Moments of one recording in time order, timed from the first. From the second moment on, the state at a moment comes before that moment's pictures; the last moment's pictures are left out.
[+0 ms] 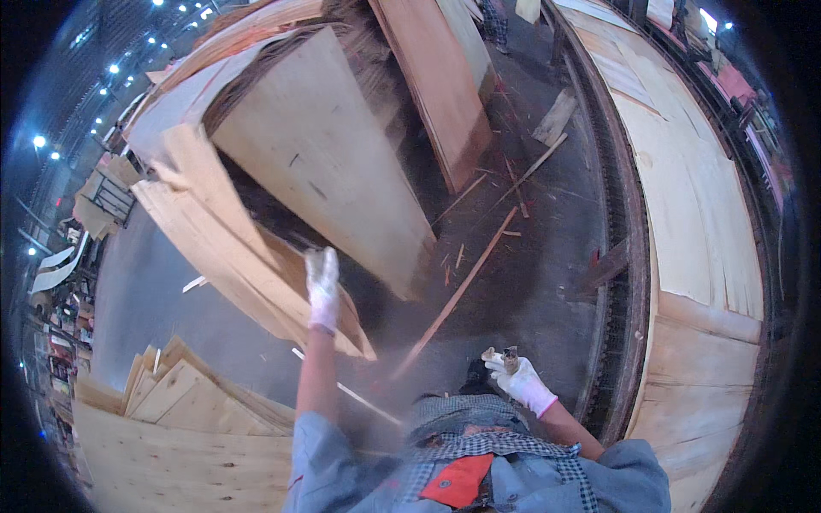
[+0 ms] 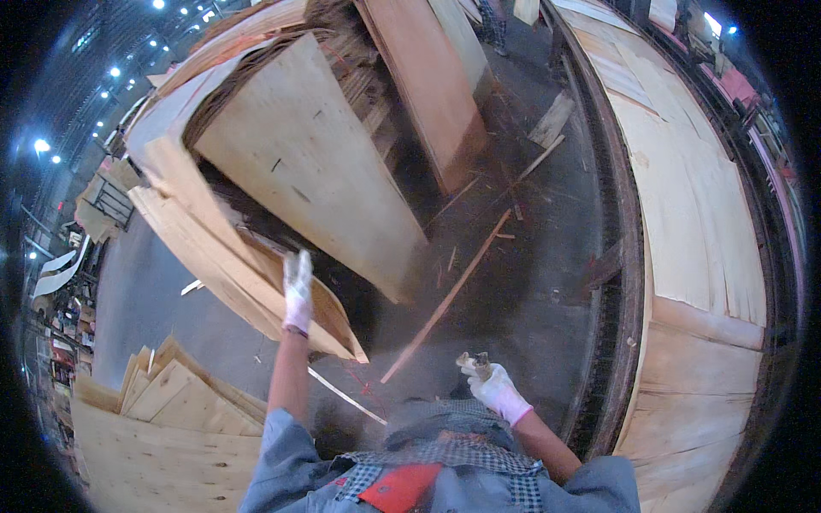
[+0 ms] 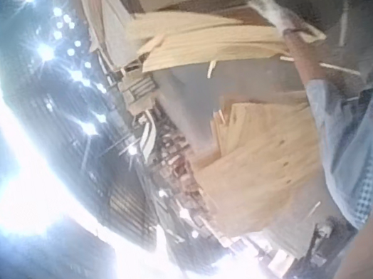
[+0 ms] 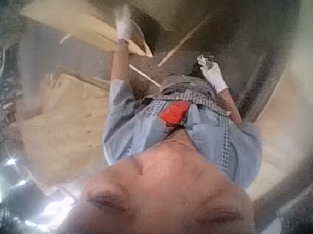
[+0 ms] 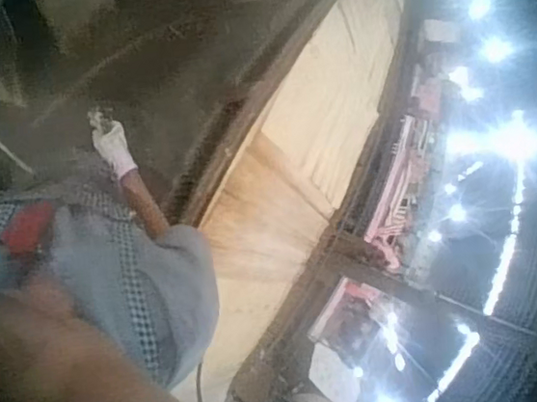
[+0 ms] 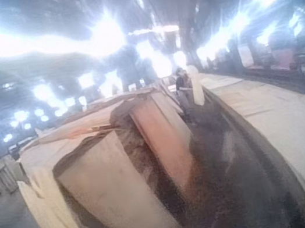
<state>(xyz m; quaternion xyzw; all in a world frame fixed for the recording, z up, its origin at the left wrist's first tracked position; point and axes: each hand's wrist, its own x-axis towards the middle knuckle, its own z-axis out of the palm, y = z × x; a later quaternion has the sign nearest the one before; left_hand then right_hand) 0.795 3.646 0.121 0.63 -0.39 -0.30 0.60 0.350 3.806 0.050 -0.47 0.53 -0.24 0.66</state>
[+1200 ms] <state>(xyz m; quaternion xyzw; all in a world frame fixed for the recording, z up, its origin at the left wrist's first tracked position) 0.615 3.538 0.271 0.43 -0.78 -0.37 0.26 0.492 3.599 0.094 -0.34 0.62 -0.65 0.28</state>
